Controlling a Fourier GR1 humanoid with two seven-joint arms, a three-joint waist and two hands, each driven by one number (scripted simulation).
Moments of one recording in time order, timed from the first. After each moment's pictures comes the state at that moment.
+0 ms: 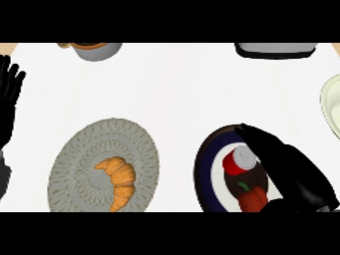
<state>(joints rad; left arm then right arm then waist) -0.24 0.41 0.12 -1.49 0.25 0.12 -0.03 -0.12 -0.42 0.40 -2.01 0.57 0.49 0.67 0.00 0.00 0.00</state>
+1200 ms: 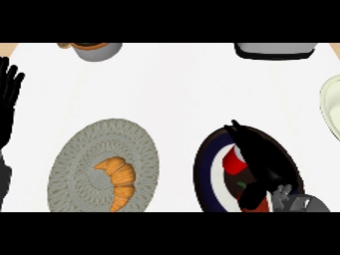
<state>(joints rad) -0.24 0.35 0.19 -1.49 0.18 0.05 -0.02 -0.12 -0.24 0.37 -1.75 0.81 0.48 0.54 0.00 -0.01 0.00</state>
